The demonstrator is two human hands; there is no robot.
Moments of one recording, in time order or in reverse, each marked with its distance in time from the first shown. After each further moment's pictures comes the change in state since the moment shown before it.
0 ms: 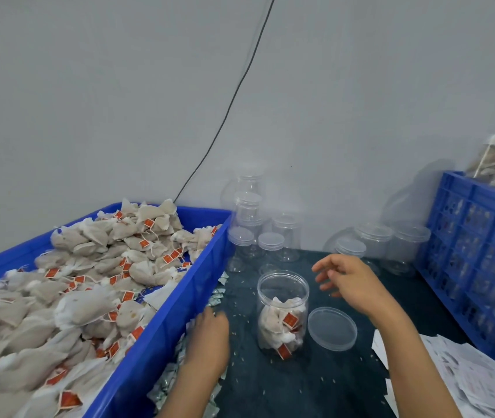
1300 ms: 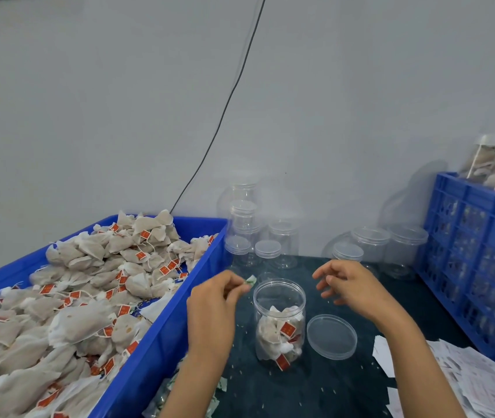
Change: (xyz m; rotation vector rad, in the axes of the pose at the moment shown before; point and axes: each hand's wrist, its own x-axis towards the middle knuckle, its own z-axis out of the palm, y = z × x) left_hand -0.013 0.032 -0.058 -0.715 0.551 0.194; right_hand -0.001 -0.001 -0.011 -0.010 -0.040 0.009
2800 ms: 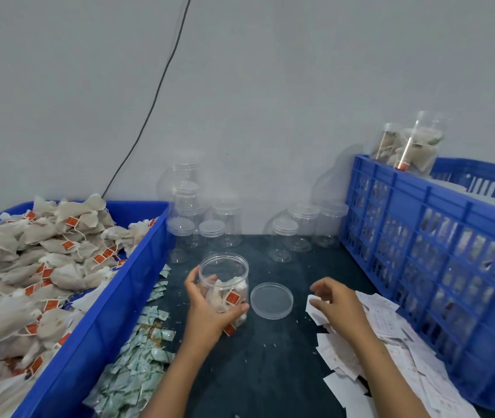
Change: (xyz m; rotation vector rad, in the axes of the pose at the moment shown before) left_hand -0.036 -0.044 0.085 -0.556 -0.340 -0.195; right_hand -0.046 0.119 0.000 -0.148 0.282 0.142
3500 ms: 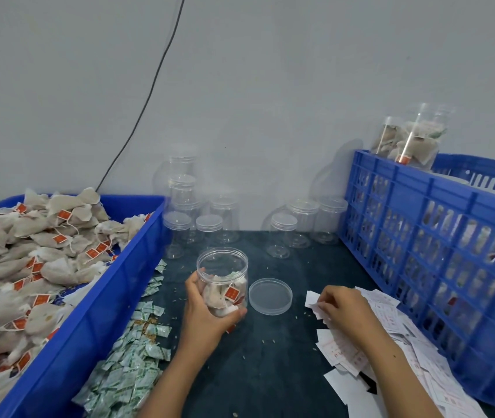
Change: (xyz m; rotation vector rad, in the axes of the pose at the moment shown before) left_hand -0.006 -0.017 0.001 0.038 0.013 0.064; right_hand -0.004 0.012 -0.005 -0.294 -0.044 -0.036
